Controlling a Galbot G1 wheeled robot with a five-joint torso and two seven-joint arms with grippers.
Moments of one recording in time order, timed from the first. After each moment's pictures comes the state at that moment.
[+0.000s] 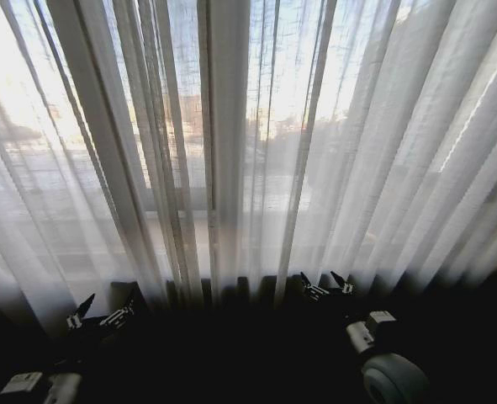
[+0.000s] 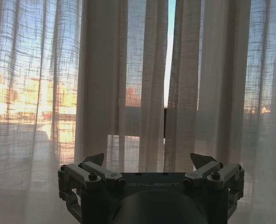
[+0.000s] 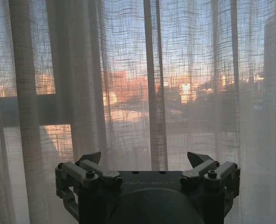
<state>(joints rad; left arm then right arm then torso) 1.83 -1.36 -0.96 -2.41 -0.50 0.13 0.03 -1.51 1.11 0.58 2.30 0.53 -0.30 0.21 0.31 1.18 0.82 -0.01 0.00</state>
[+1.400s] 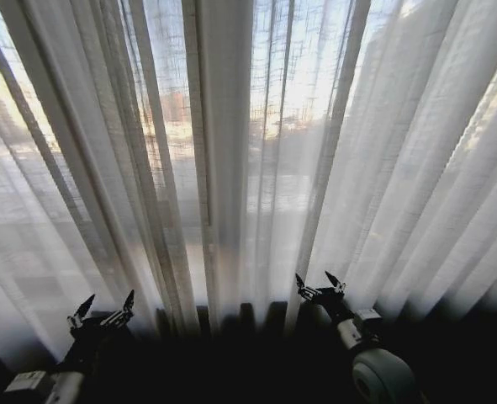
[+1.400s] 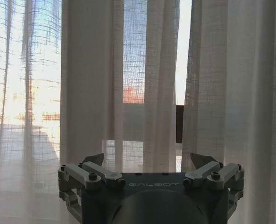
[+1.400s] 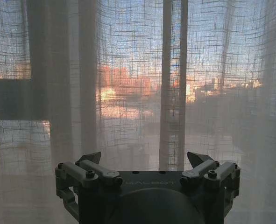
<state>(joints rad) 1.82 -1.36 -0.96 -2.39 -0.48 0.12 0.04 -1.46 1.13 0.53 2.25 0.42 -0.31 0.18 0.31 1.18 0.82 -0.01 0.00</state>
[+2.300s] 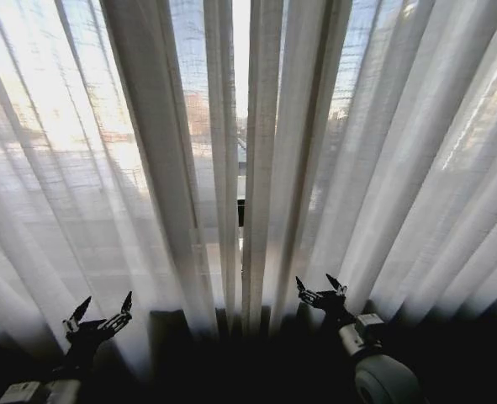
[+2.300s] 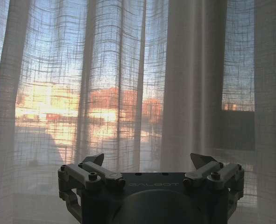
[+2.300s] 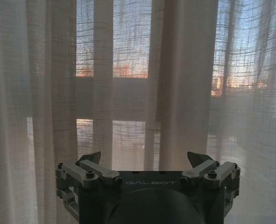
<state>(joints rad) 1.85 -1.41 -0.97 -2.41 -0.45 0.08 0.06 -1.50 1.13 0.53 2.28 0.40 -0.30 0.17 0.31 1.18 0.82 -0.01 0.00</state>
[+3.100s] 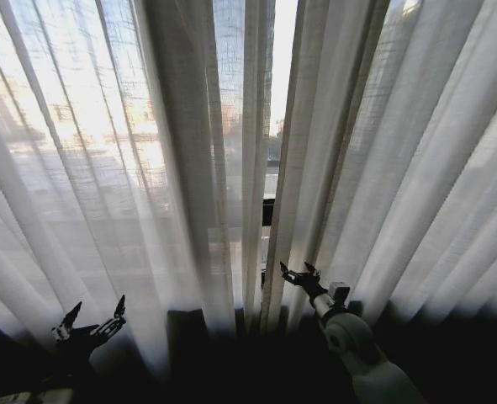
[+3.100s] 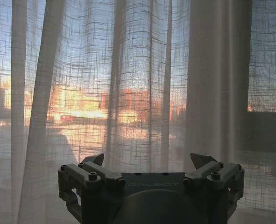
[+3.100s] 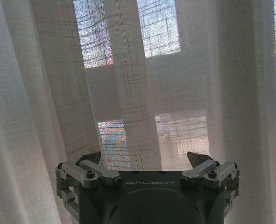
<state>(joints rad) 1.88 -1.48 -1.00 -2.44 -0.42 0.08 0.06 -1.05 1.16 0.33 1.92 0.61 -0.35 0.22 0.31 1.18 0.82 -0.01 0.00</state>
